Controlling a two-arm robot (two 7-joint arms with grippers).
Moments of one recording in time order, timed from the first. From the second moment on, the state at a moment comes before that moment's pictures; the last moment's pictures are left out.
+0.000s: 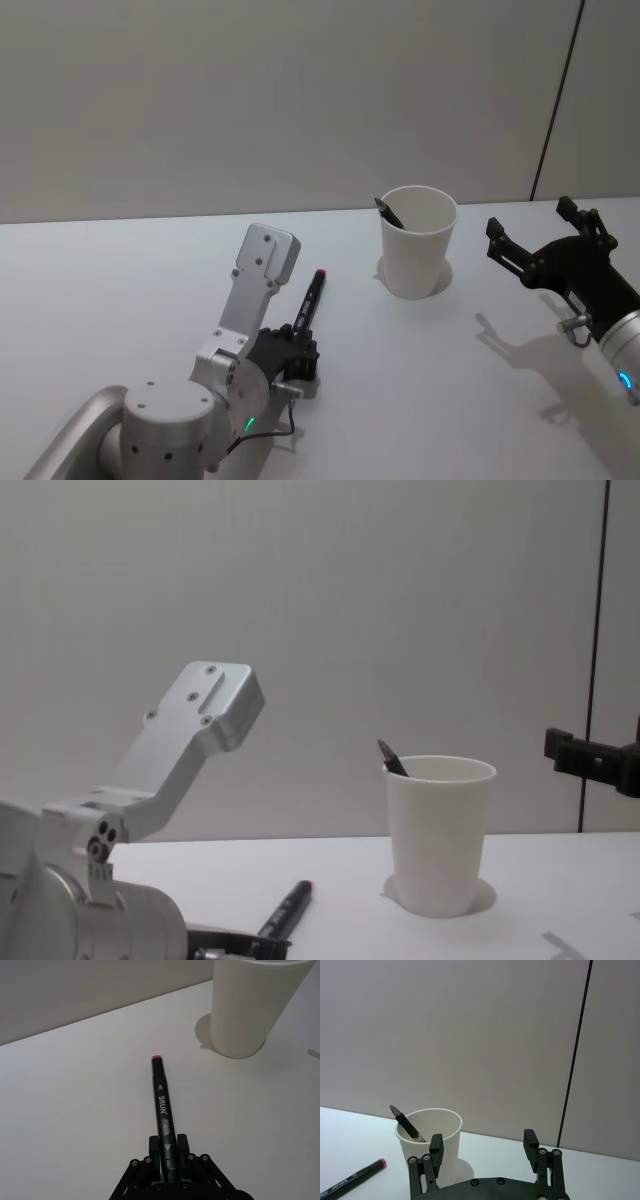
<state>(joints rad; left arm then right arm) -0.10 0.27 0.43 -1.77 -0.36 0.71 0.17 -0.01 0.34 -0.23 -1.77 0.29 0.03 0.07</state>
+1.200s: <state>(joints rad) -0.07 0.28 0.40 -1.79 -0.33 0.55 0.18 -0.01 0.34 -0.23 -1.77 0.29 0.03 0.07</state>
